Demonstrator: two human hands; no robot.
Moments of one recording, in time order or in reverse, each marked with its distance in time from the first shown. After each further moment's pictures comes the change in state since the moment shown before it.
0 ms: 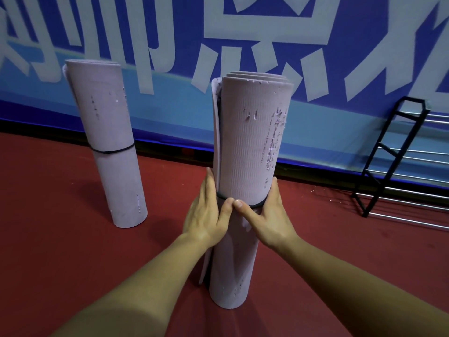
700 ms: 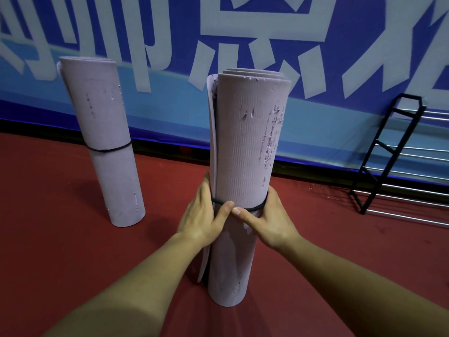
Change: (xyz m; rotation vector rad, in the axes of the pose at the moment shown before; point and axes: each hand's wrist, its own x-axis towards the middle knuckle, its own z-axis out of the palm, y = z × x) left_hand -0.004 -0.006 -0.003 -0.042 -0.110 -0.085; right_hand -0.003 0.020 -0.006 -0.033 -0.110 0.090
